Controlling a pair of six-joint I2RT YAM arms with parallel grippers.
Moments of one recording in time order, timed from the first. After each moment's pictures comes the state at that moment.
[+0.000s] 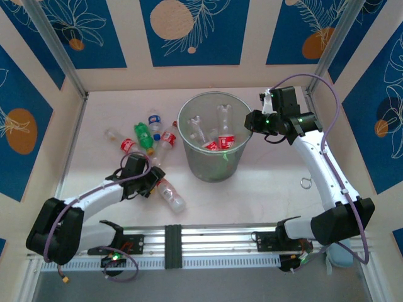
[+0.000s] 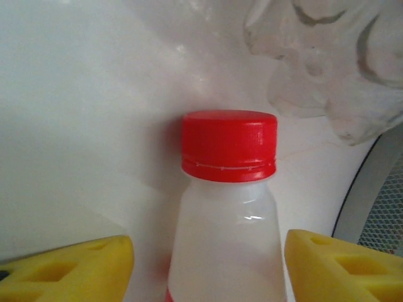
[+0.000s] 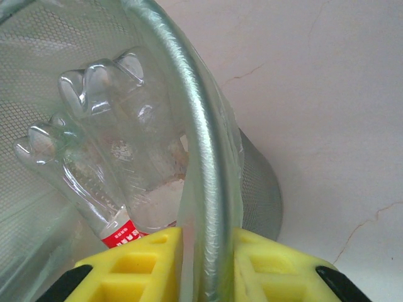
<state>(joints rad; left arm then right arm) -0.40 1.22 0.43 -0.20 0.20 -1.21 0.25 1.33 1.41 -0.90 -0.23 0.40</state>
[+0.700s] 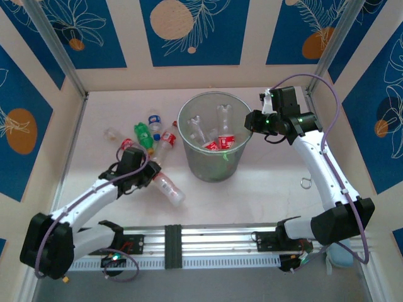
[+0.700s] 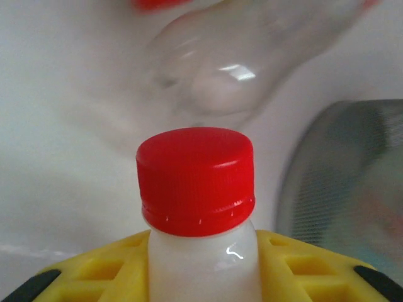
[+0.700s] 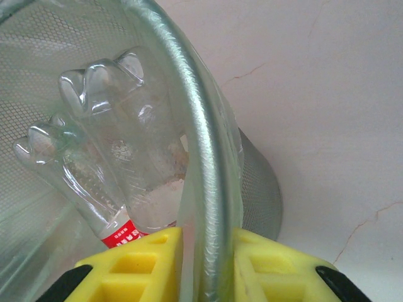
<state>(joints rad) -0.40 1.07 0.59 -0.39 0.12 -1.12 0.25 1.33 1.41 -0.90 -0.23 0.40</state>
